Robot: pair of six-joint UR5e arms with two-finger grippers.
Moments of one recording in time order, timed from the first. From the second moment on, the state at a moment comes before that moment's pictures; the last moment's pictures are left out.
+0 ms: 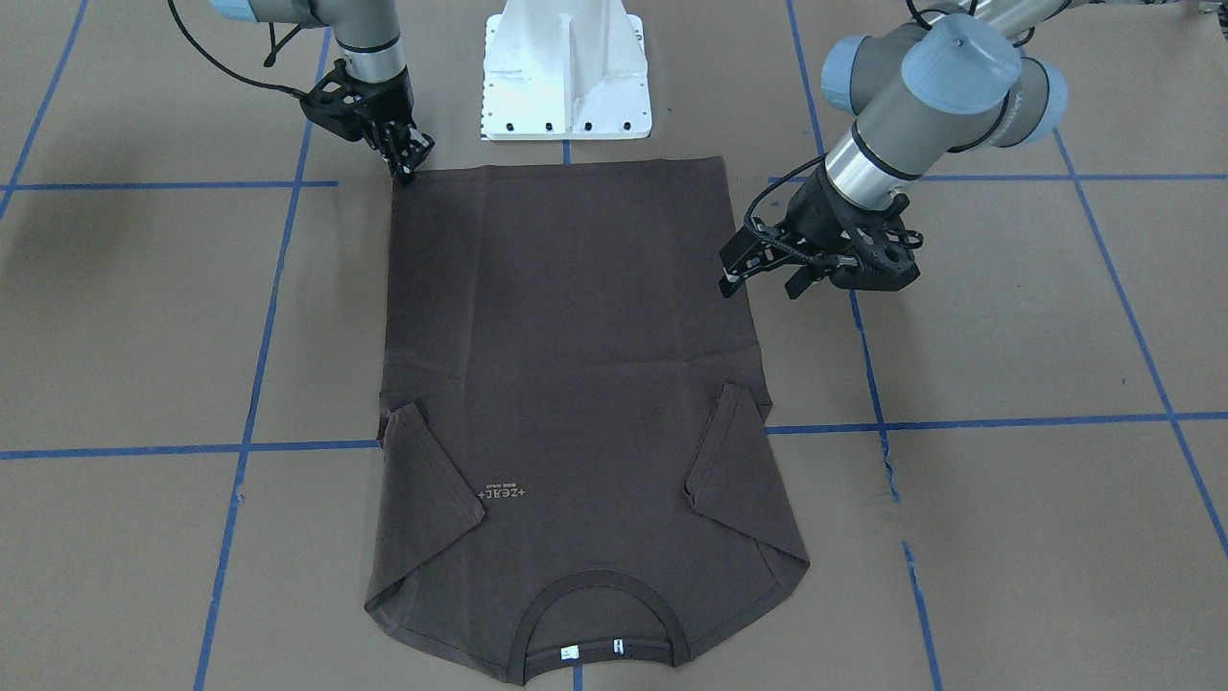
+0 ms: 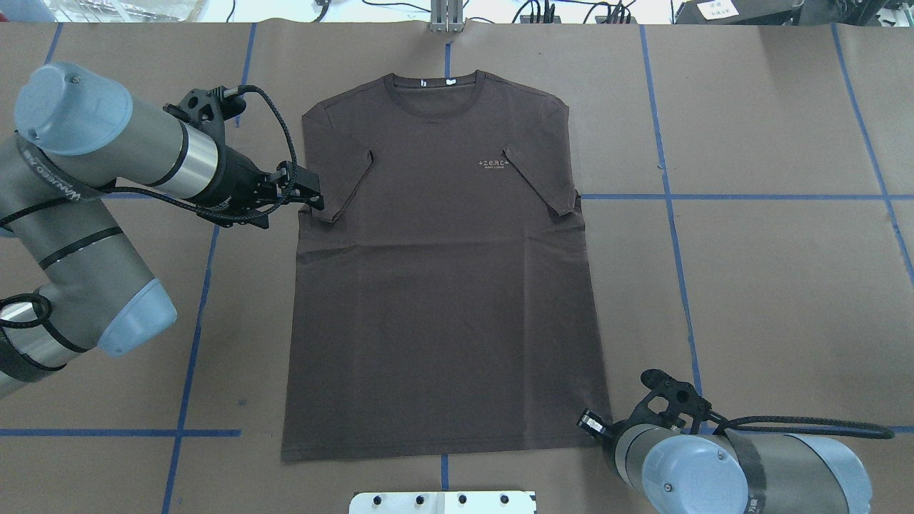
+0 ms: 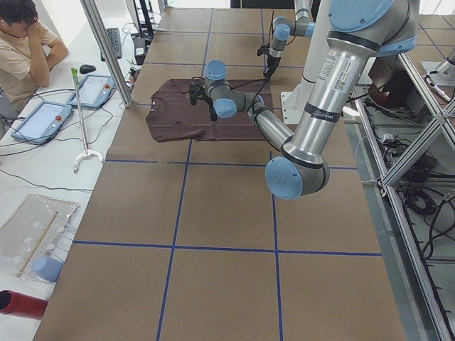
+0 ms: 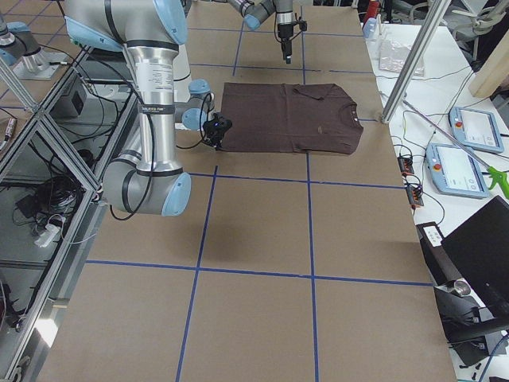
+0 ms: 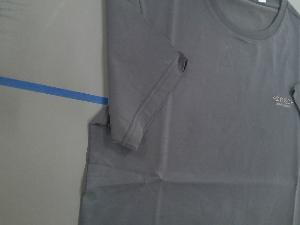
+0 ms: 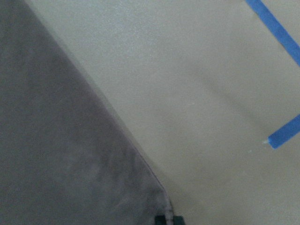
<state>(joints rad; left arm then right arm) -0.76 -1.97 -1.80 -2.02 -2.12 -1.38 0.07 -1.48 2.09 -1.45 1.47 2.15</state>
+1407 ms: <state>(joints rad) -0.21 -1.66 -2.04 -1.98 -1.68 -1.78 0.04 -1.47 2.20 -1.54 1.48 2.15</state>
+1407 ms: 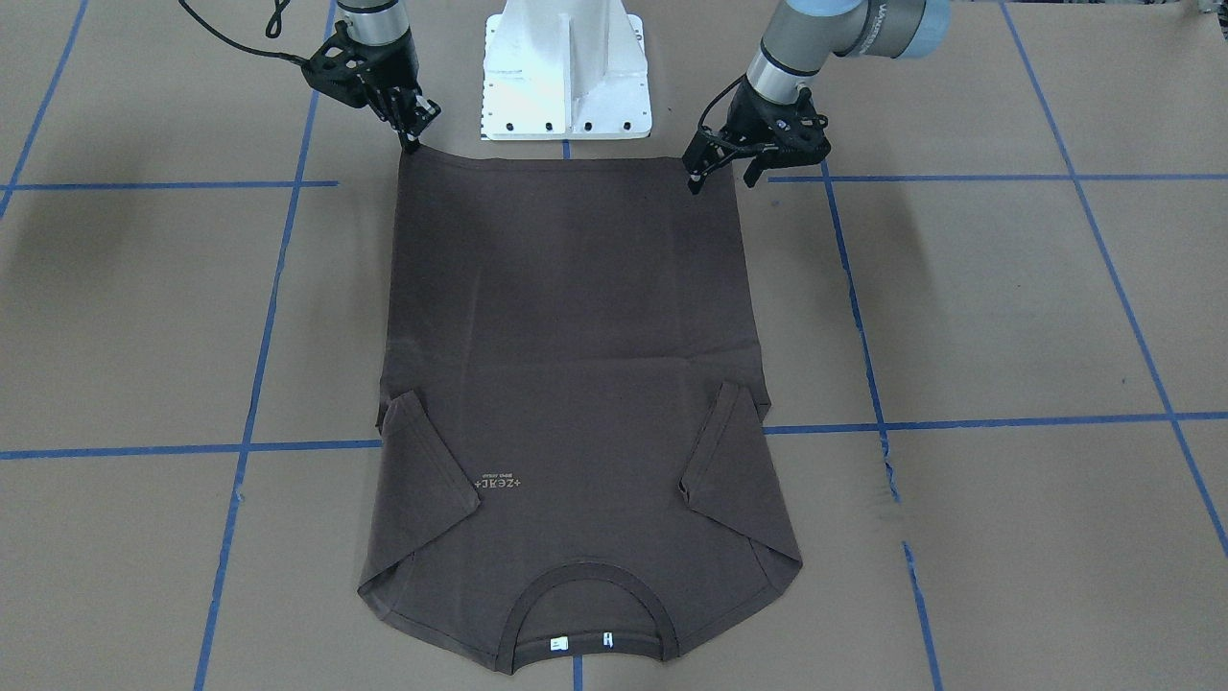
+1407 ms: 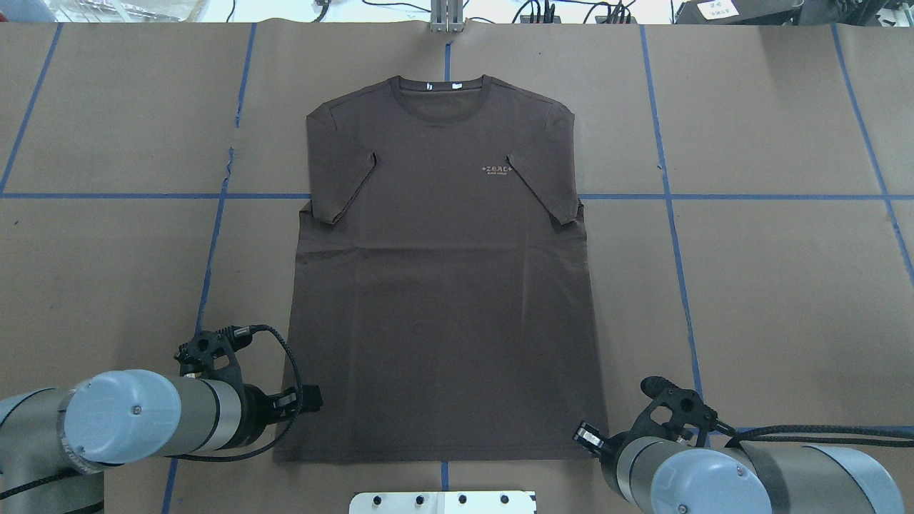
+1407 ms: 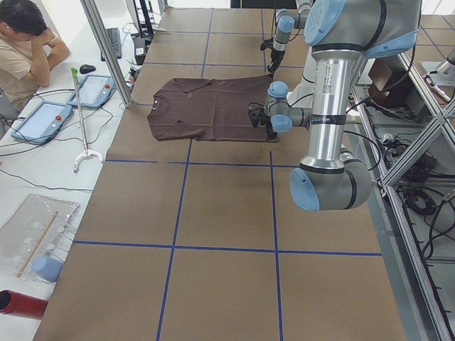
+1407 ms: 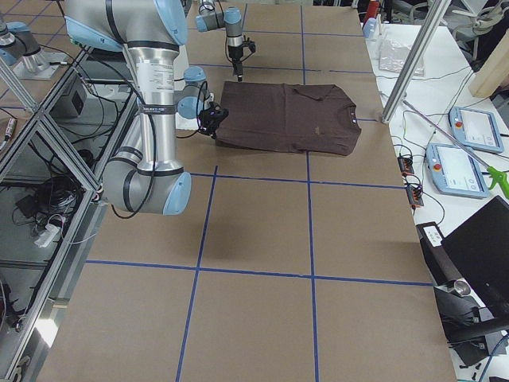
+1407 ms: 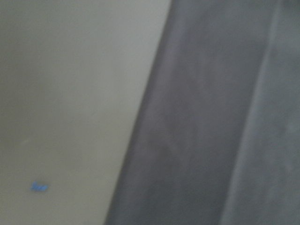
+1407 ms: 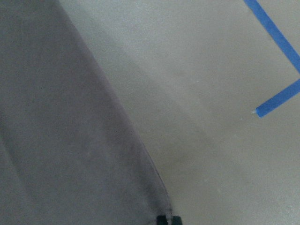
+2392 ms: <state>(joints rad) -0.16 -1.63 -2.04 -1.98 -1.68 -1.82 0.04 -1.47 2.21 -1.54 1.48 2.15</state>
